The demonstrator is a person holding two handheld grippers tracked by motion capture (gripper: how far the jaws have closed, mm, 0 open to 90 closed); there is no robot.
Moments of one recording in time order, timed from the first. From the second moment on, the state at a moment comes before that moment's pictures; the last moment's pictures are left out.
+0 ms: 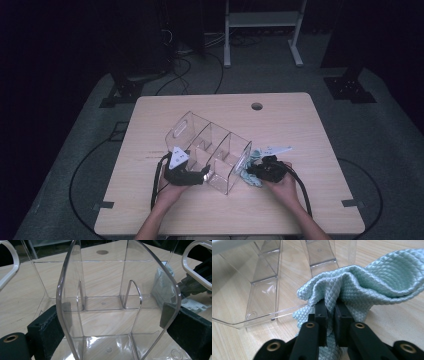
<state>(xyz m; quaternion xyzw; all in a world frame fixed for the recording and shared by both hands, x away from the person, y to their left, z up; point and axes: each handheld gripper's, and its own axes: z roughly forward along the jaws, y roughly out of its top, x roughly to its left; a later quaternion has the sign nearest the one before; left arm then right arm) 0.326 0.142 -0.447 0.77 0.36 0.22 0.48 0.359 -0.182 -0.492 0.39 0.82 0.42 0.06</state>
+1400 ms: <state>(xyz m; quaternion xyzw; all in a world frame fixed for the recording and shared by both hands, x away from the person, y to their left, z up) 0.326 0.143 -0.448 0.77 0.35 0.21 0.49 0.337 -0.184 -0.433 0.34 0.80 0.49 0.10</state>
